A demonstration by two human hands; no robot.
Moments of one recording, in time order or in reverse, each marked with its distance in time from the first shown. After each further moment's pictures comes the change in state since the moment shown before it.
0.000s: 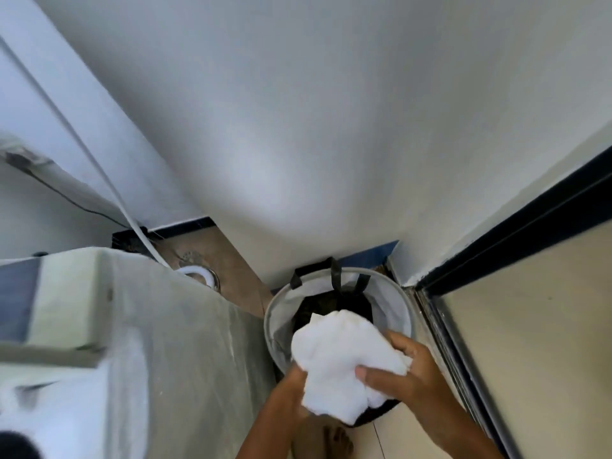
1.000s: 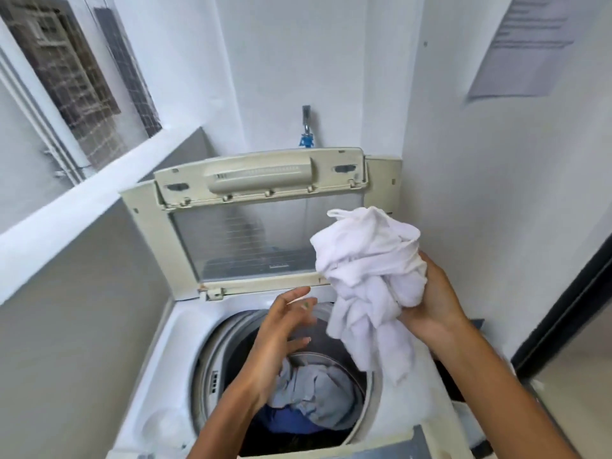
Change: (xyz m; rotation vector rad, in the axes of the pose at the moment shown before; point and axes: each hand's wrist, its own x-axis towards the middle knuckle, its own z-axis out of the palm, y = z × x) left_hand -0.210 0.252 -0.414 0.448 -0.642 0.712; right_hand -0.271 -0.141 0.341 0.700 -0.423 -0.237
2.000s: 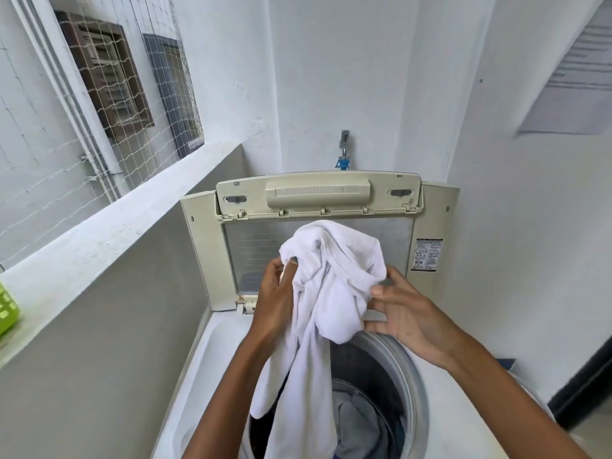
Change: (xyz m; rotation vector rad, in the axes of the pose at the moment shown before) left_hand 0.053 0.039 -0.076 0.026 0.291 0.229; right_hand 0.022 0.054 0.058 -0.443 -0.292 0.077
